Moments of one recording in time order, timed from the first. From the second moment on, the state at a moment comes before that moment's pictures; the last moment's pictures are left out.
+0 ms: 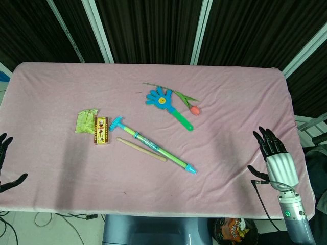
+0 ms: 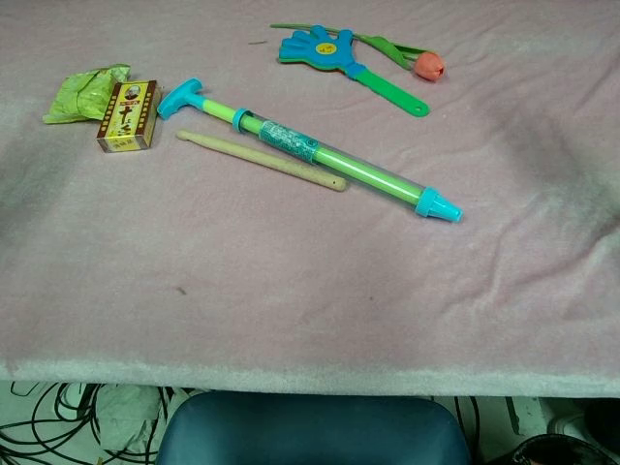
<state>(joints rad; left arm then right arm) -0.06 -1.12 -0.06 -1.53 1.57 1.61 -0.10 0.23 -1.30 0.10 -1.49 -1.62 1.59 -0.04</state>
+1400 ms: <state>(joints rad) -0.05 -1.11 -0.06 -1.54 1.55 1.61 -0.11 0.43 -1.46 0.19 -1.86 -1.37 1.23 -0.32</state>
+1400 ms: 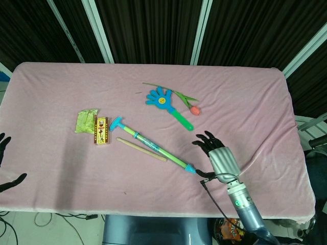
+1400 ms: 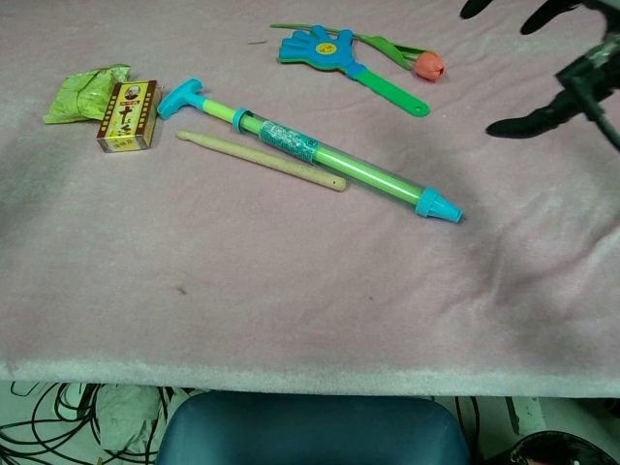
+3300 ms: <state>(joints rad) -0.06 -1.10 -0.07 -1.56 1.53 1.59 -0.14 0.71 -1.87 0.32 -1.36 -0.97 1.09 -0.67</state>
